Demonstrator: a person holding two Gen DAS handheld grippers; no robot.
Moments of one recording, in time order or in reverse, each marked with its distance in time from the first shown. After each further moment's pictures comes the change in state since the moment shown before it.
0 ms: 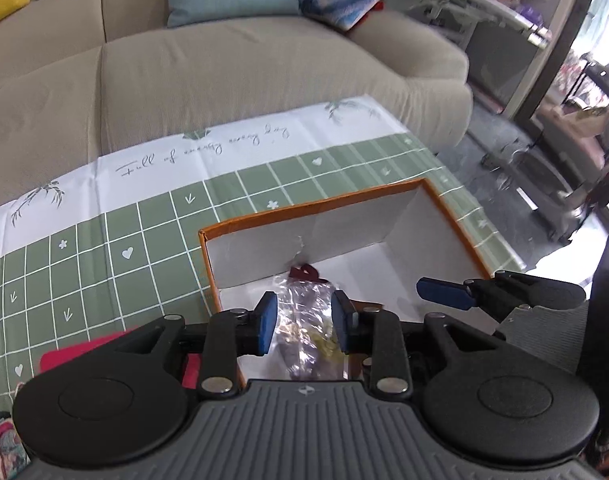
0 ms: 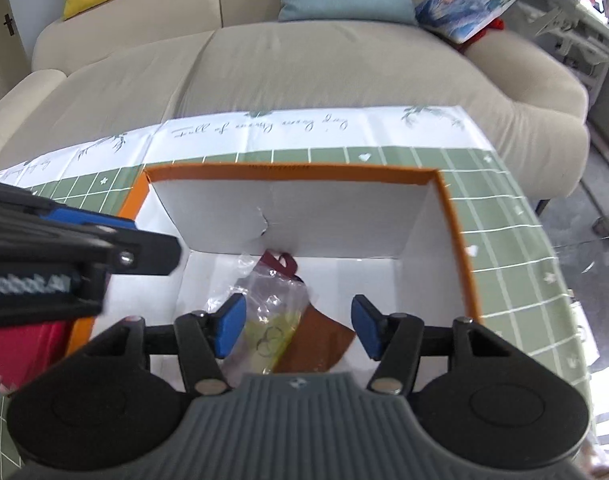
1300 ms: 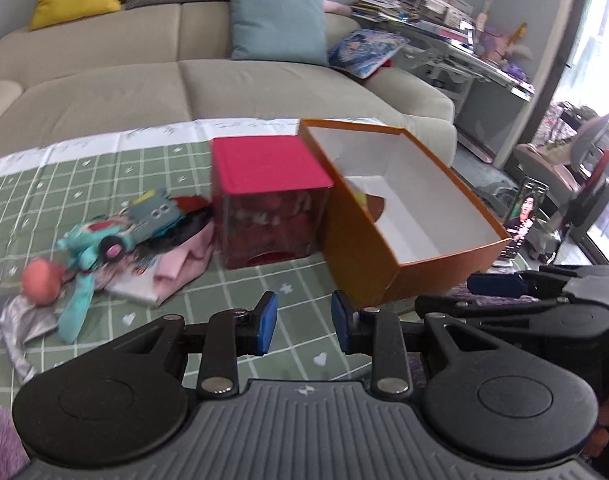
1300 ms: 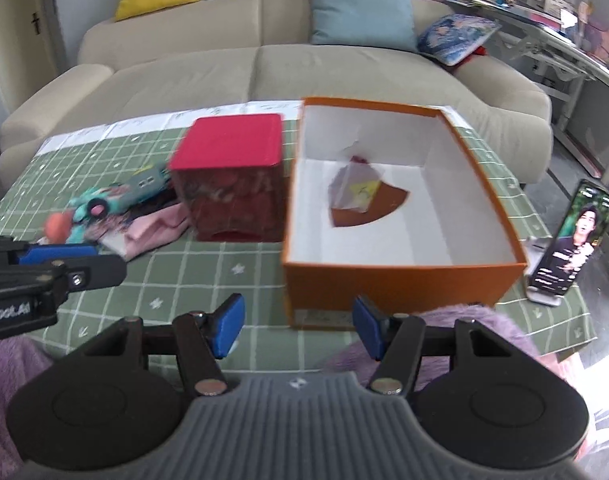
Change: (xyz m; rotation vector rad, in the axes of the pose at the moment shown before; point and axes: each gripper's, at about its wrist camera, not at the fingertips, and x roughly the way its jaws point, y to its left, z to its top) left arm -0.171 0.041 -0.244 -0.086 -0.224 0.007; right arm -0.177 0.132 -0.181 -0.031 -0.083 -0.015
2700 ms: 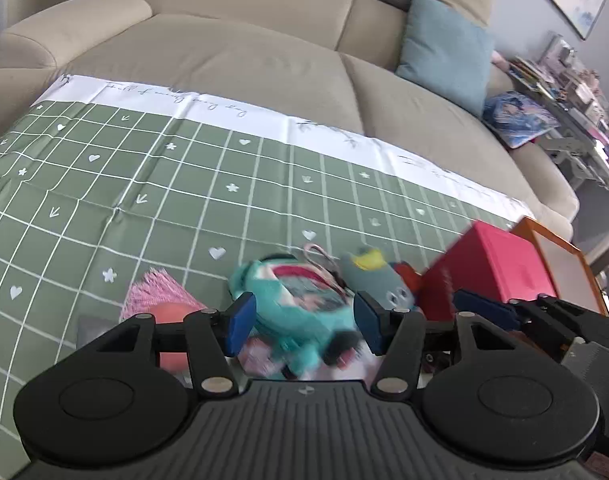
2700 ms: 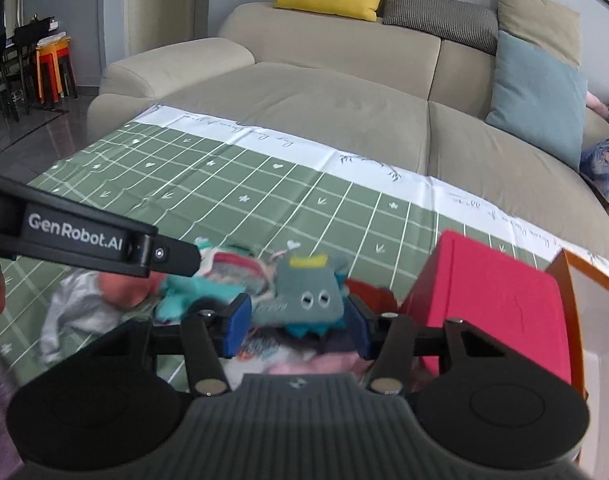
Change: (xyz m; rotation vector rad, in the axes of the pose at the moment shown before) left arm 0.056 0.214 0.043 -0.370 -0.012 0.169; right arm 0.154 0.181 0.097 -0.382 -0.122 0.213
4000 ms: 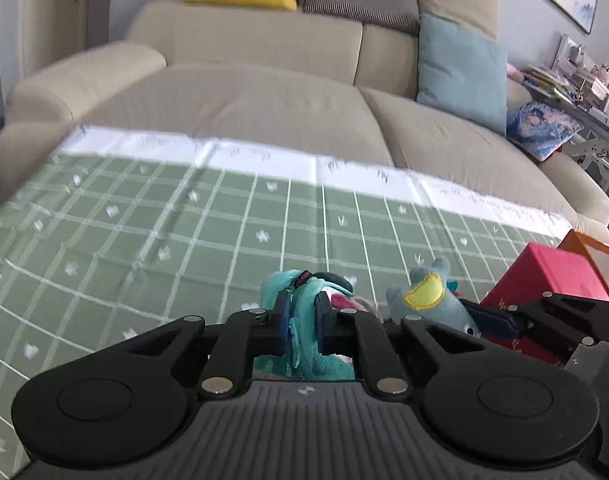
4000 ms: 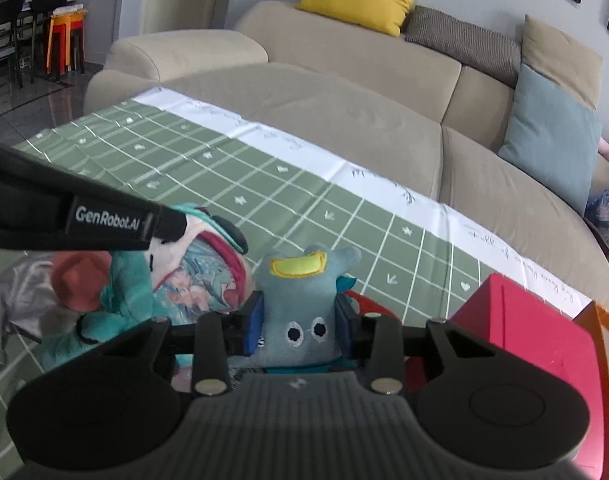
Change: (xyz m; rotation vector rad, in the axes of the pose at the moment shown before) left arm 0.022 0.004 0.006 0.082 -0.140 0.114; right arm 0.045 0.017 0.004 -0.126 -0.044 -0.029
